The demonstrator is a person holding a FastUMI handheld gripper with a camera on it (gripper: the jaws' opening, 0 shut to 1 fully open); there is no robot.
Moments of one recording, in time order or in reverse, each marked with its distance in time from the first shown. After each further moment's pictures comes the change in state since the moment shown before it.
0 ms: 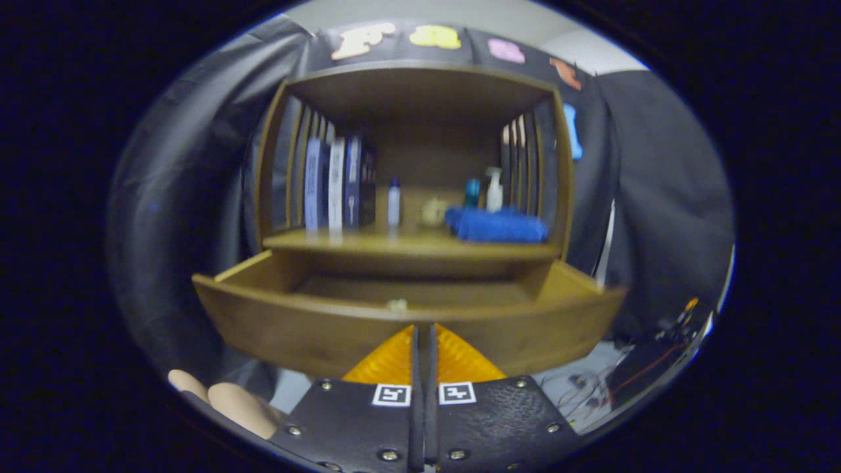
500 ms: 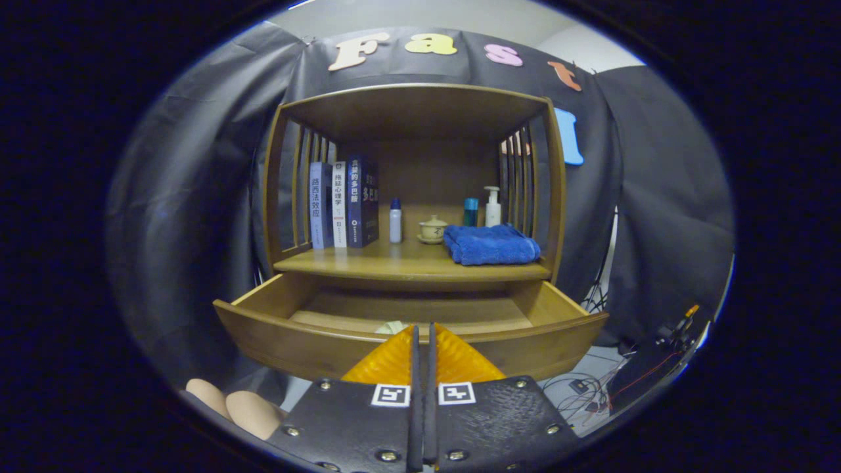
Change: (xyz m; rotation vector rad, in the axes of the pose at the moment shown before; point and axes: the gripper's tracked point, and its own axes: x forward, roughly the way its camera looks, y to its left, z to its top) arm -0.004 -0.009 0.020 0.099 0.060 0.049
